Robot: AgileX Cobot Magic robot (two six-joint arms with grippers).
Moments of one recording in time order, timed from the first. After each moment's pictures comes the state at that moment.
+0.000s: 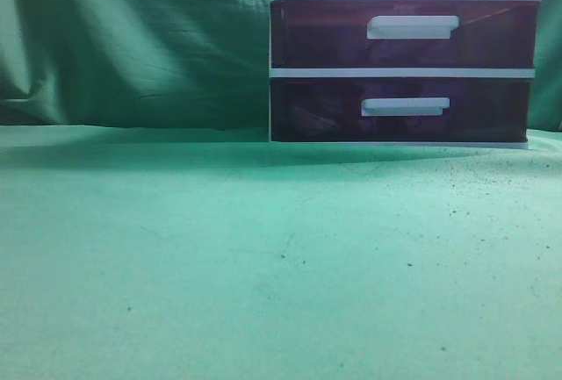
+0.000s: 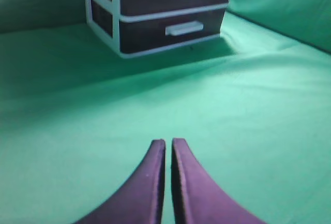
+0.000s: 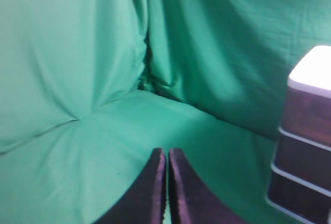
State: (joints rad) left arm -0.82 0.08 -0.30 0.32 0.54 -0.42; right arm 1.40 0.97 -0.96 1.81 -0.65 -1.79
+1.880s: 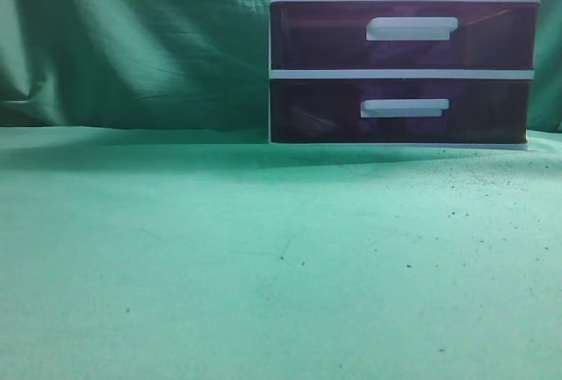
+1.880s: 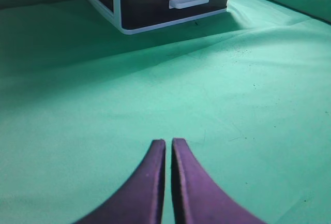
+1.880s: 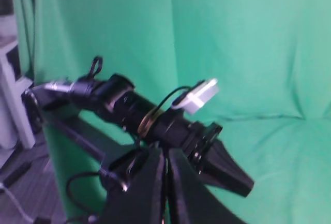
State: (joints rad) left arm -0.82 0.08 -0.24 0.32 0.54 -0.42; right arm 1.46 0.98 -0.84 1.05 0.15 -1.07
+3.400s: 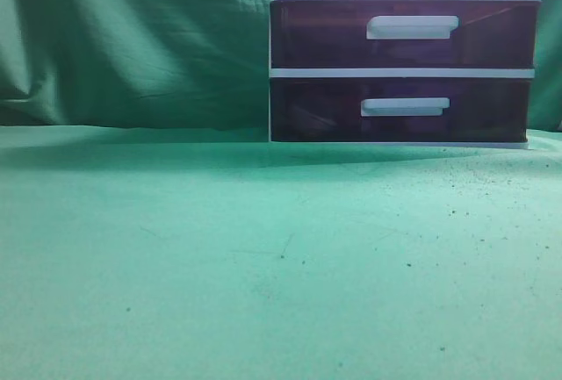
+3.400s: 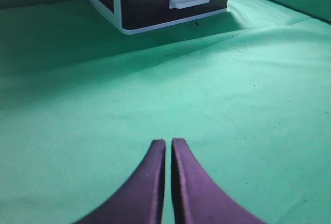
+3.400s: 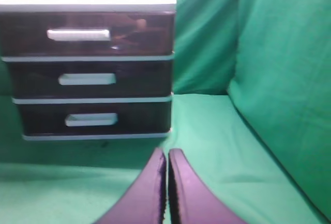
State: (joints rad) left arm -0.82 0.08 -0.24 0.33 0.54 -0.42; right arm 0.12 0.03 -0.30 -0.27 0.49 0.24
